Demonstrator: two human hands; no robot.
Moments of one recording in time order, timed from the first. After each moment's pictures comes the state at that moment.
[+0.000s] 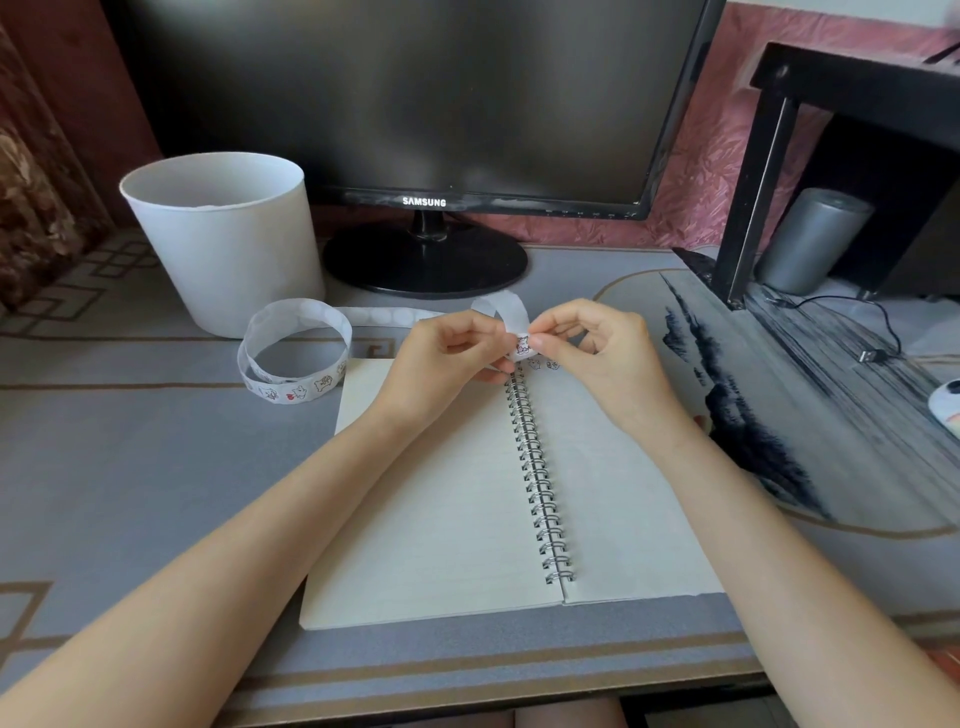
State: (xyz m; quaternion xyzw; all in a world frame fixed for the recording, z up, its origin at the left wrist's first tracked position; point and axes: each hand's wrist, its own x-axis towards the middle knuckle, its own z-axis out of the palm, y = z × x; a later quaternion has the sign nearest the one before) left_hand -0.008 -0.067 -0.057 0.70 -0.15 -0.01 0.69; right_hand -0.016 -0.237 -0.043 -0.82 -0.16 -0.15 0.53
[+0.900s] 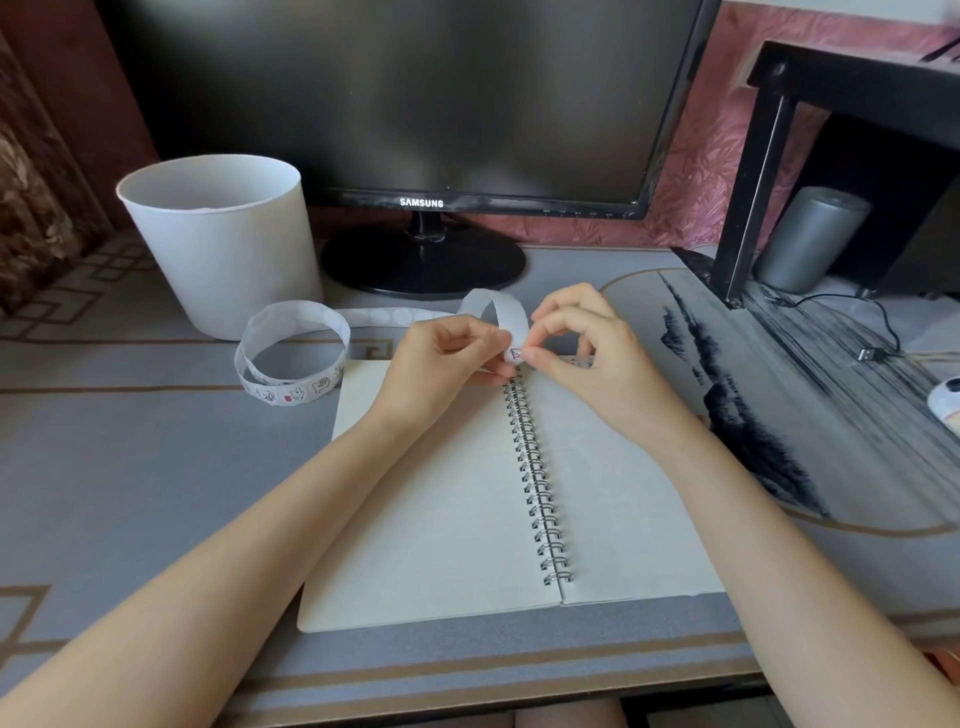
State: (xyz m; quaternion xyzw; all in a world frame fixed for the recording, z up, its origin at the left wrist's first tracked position) left_hand -0.010 -0.070 -0.057 0.70 -0.13 0.00 0.70; right_hand -0.020 -0.242 -0.043 -0.87 -0.22 -0.16 0.42
